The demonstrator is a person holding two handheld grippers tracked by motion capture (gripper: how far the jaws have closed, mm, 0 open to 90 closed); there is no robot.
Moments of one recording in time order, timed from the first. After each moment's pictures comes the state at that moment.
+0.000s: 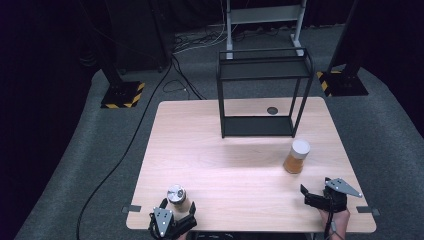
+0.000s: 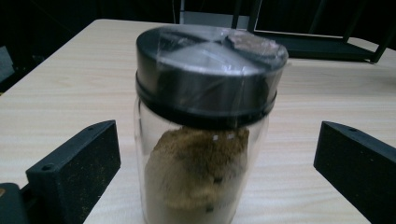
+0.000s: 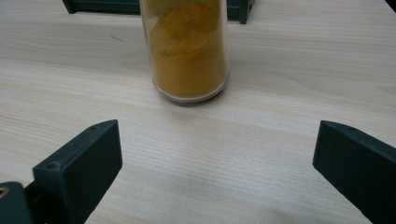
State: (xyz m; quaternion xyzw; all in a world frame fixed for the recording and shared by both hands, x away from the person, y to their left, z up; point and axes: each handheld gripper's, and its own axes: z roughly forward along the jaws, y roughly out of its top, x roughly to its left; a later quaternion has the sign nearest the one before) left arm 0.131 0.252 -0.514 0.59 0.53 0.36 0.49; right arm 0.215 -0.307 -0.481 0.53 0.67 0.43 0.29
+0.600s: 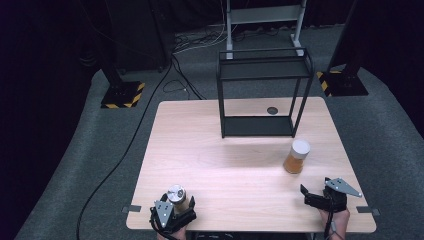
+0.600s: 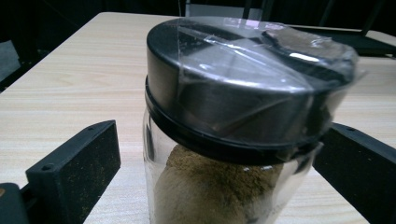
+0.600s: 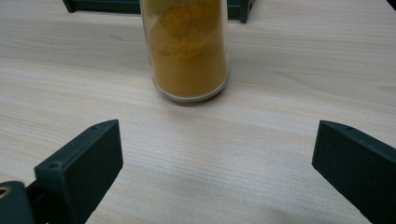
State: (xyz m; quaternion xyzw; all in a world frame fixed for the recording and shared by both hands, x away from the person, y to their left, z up) left arm 0.149 0.252 -0.514 0.59 0.55 0.36 0.47; right arm 0.216 -0.307 -0.480 0.53 0.67 0.43 0.29
